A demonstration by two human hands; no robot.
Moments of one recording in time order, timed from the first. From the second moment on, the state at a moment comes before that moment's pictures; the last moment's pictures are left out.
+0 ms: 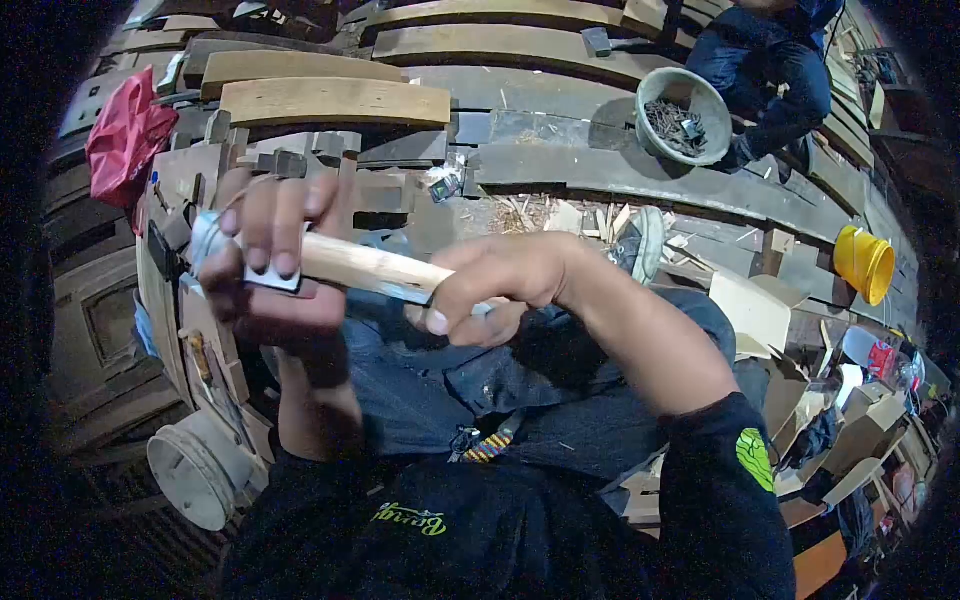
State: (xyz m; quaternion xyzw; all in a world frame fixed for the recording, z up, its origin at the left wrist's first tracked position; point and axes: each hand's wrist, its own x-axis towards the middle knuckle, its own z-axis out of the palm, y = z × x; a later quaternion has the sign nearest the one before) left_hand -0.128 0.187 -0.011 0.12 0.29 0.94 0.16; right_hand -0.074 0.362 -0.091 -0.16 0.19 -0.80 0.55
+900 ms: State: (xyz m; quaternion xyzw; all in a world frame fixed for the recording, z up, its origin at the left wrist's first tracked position) left_hand -0.111 0.208 -0.027 0.16 0.37 0.88 0.25; right_hand -0.072 0.370 -0.092 -0.13 0.18 -0.82 0.53
